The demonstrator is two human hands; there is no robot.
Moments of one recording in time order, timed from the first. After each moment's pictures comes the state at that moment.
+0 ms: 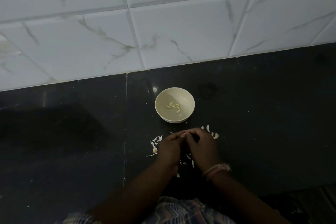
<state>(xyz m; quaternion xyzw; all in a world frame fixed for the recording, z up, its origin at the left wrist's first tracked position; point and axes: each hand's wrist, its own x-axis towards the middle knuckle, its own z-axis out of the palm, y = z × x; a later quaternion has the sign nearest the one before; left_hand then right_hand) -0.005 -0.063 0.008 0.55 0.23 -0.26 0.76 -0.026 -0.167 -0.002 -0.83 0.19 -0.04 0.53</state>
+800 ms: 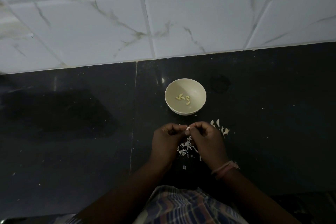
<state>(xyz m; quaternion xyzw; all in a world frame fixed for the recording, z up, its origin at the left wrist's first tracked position) -0.015 -0.027 0.026 0.65 0.15 -0.15 0.73 -0.028 -0.152 0.016 -0.73 0.19 0.00 0.66</state>
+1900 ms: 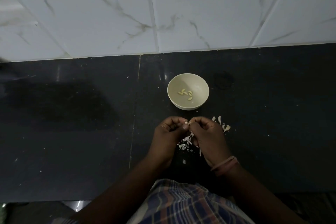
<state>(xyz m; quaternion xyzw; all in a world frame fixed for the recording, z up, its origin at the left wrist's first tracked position) -0.021 -0.024 0.017 0.55 0.12 -0.15 0.81 -0.029 -0.146 0.028 -0.68 0.19 0.02 0.71</state>
